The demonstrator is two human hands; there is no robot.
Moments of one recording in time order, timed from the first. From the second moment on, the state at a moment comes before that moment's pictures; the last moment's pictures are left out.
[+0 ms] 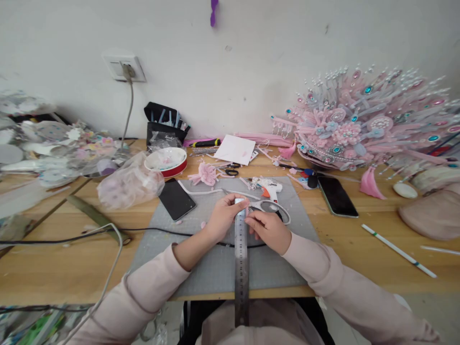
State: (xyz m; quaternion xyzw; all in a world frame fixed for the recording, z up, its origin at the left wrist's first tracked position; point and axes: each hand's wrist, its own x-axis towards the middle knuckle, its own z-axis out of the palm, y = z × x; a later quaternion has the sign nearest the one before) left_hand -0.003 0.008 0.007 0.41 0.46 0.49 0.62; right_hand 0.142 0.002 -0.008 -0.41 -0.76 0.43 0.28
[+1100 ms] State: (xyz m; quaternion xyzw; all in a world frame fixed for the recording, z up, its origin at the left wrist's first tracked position) left_hand -0.003 0.002 0.009 0.52 0.48 0.51 0.48; right_hand 0.143 0.008 0.005 -0.42 -0.57 0.63 0.31
